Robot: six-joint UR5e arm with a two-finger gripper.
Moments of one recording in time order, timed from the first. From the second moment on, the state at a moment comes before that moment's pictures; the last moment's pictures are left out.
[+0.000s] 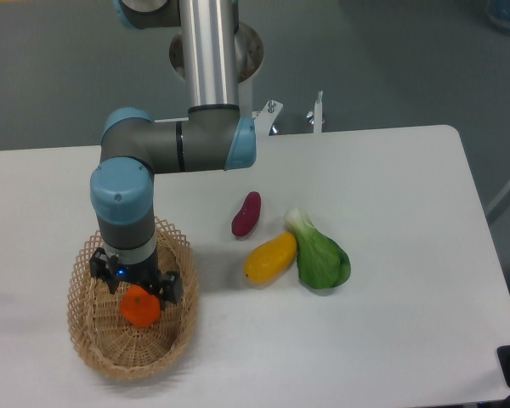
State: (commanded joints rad) arm 2.04 -2.04 -1.65 -0.85 1.47 0.37
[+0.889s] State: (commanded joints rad) arm 2.02 -2.10 -1.66 -0.81 1.47 0.35
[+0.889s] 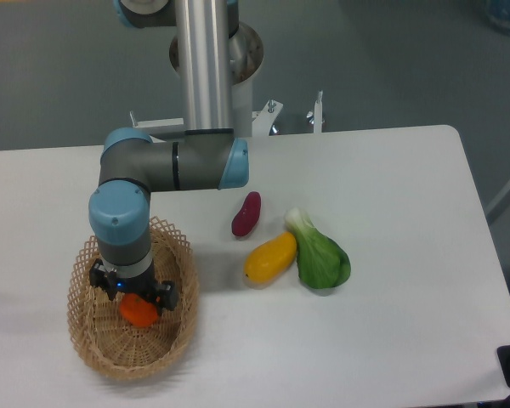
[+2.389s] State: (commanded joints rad) arm 2.18 -1.90 -1.64 -0.83 1.46 0.69
